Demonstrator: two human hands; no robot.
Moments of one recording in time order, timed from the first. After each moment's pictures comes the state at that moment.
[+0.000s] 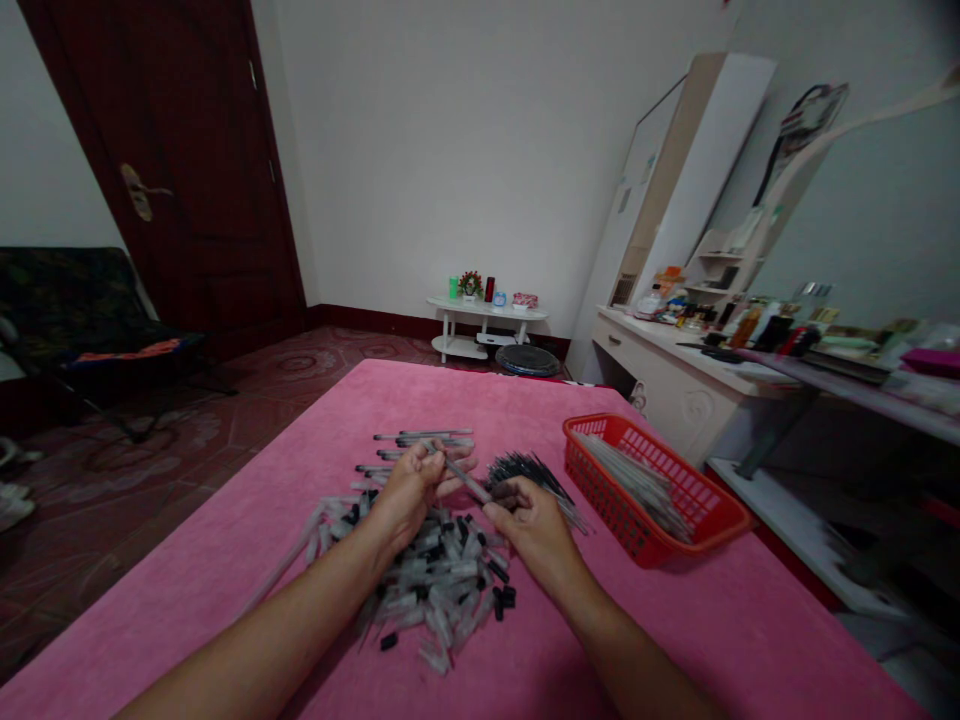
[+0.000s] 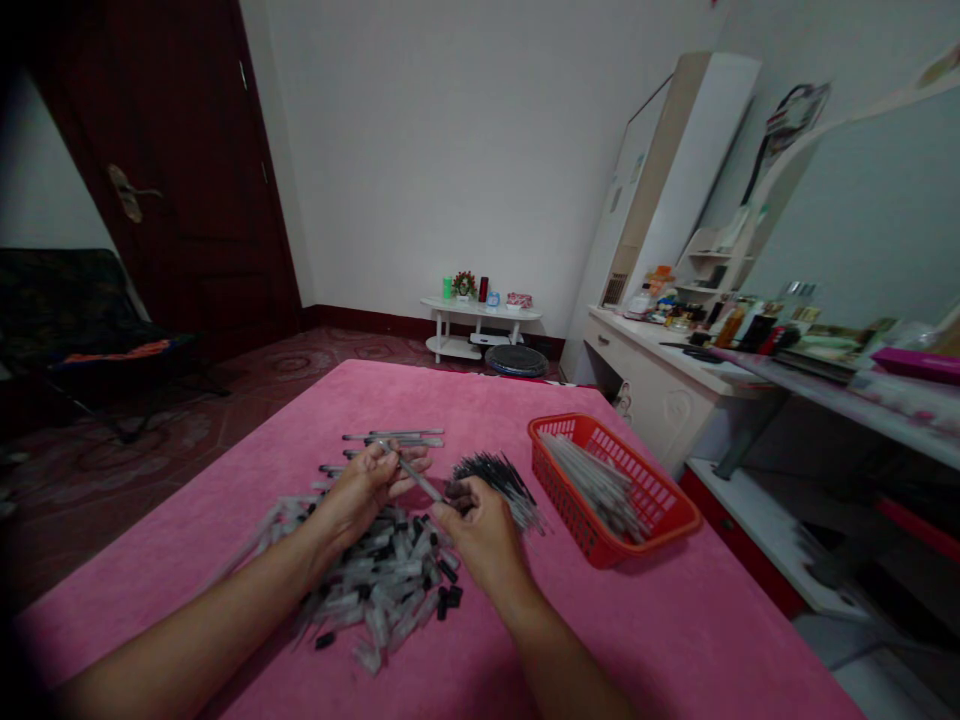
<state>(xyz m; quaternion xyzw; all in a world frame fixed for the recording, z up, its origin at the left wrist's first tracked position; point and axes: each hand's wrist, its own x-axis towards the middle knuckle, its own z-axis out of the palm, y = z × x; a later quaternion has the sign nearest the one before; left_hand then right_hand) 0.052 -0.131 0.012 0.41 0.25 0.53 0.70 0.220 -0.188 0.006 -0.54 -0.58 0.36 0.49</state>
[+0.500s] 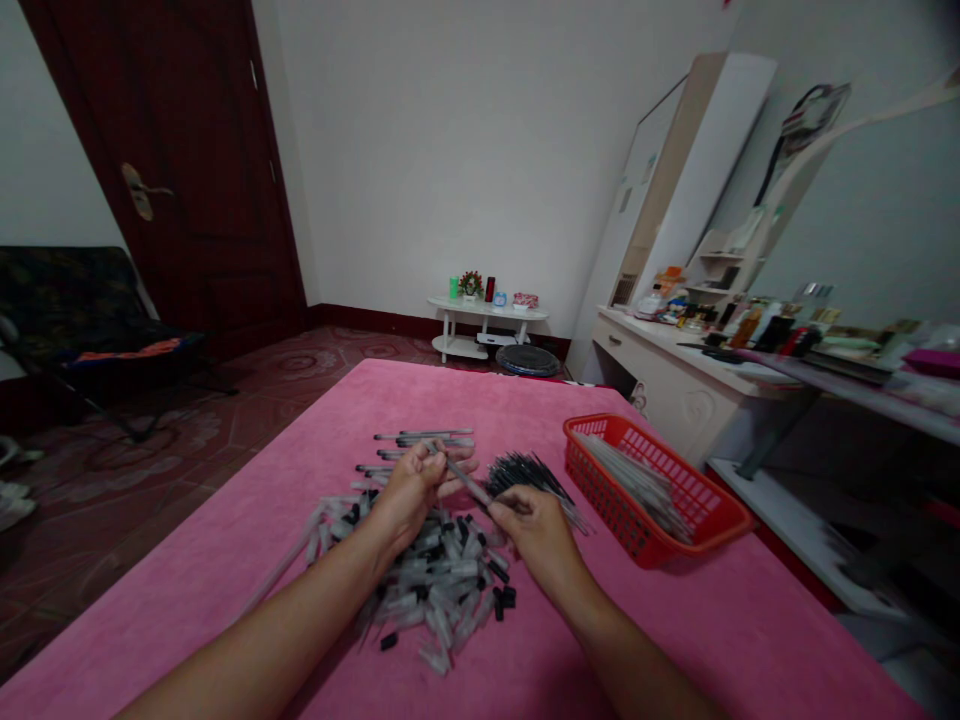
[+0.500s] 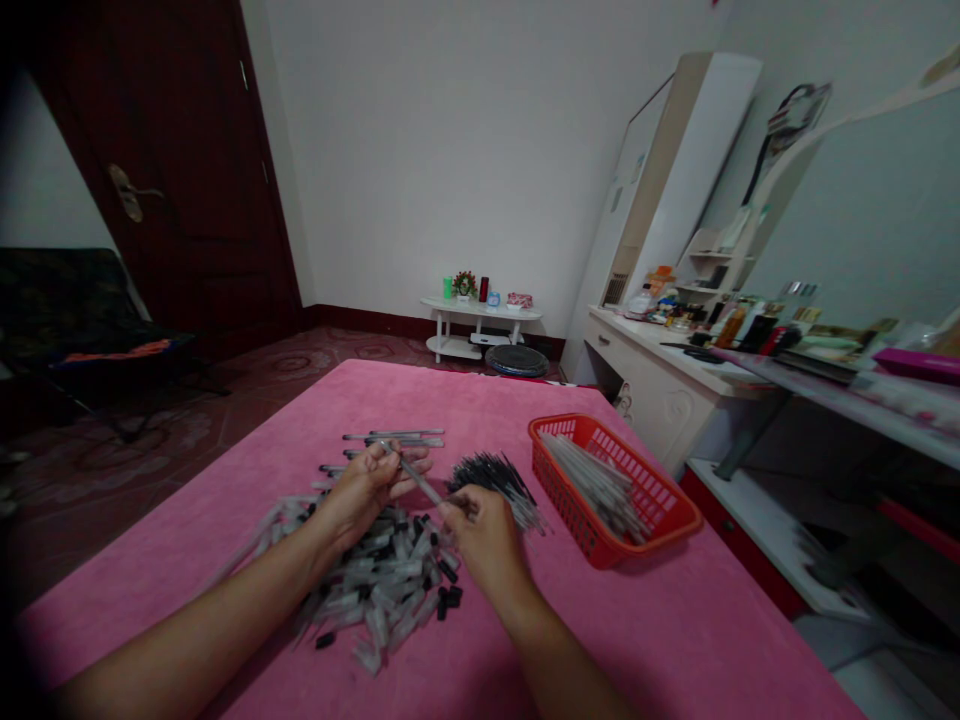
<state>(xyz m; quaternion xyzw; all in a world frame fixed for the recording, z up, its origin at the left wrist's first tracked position) 0.051 -0.130 0.011 0.42 0.26 0.53 0.69 0.220 -0.188 0.006 -0.55 -0.58 0.37 0.47</state>
